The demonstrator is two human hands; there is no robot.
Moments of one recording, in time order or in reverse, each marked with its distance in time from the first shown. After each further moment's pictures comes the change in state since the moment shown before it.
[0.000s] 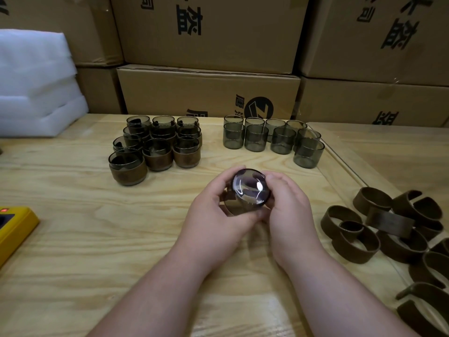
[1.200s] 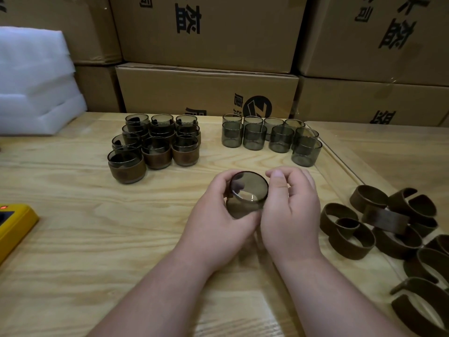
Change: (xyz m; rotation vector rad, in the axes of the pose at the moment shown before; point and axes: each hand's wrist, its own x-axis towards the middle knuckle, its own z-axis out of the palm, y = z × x) left_hand -0.006 0.005 0.002 0.206 -0.006 -0.010; right_hand -0.009 0.002 0.000 -0.631 0.284 -0.482
